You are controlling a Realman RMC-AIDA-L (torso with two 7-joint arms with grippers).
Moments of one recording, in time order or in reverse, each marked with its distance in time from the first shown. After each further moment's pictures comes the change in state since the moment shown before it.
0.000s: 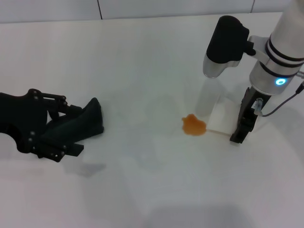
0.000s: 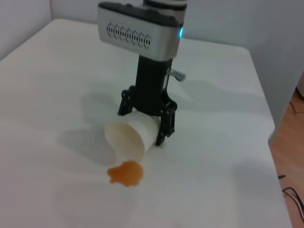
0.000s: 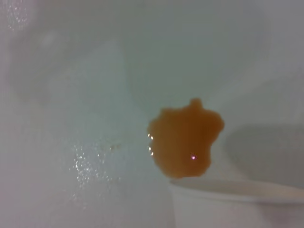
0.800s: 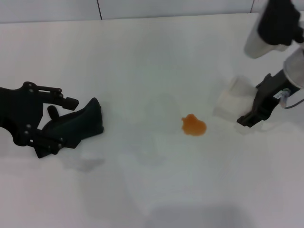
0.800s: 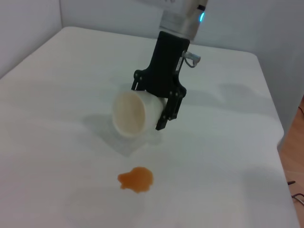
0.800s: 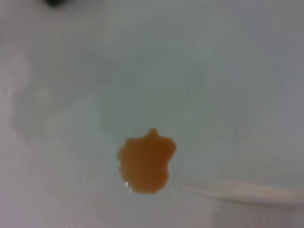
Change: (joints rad) left arm -0.004 0.004 -0.034 0.004 -0.007 0.002 0.002; right arm -0.278 -0.012 0.164 -0.392 0.026 -0.053 -0.067
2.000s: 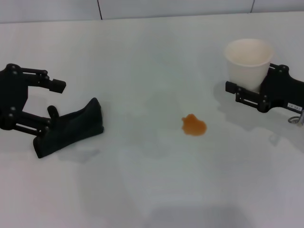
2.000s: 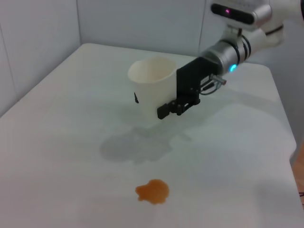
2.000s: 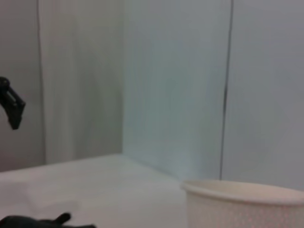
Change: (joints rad) left arm -0.002 0.040 -0.034 0.040 -0.058 0.018 -0.049; right arm -0.357 0.003 0.235 0.613 1.312 0.220 -1.354
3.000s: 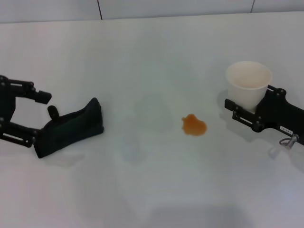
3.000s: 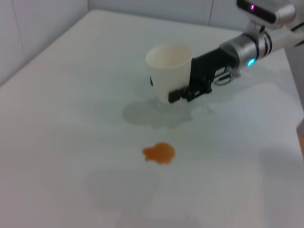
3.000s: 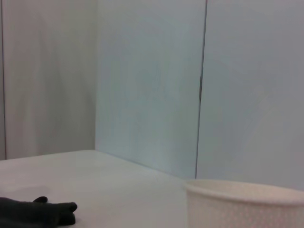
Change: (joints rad) left arm 0.015 0.023 0.004 -0.008 0.074 -0.005 0.015; right arm 0.067 0.011 -0.002 0.384 0.191 -0.019 -0.349
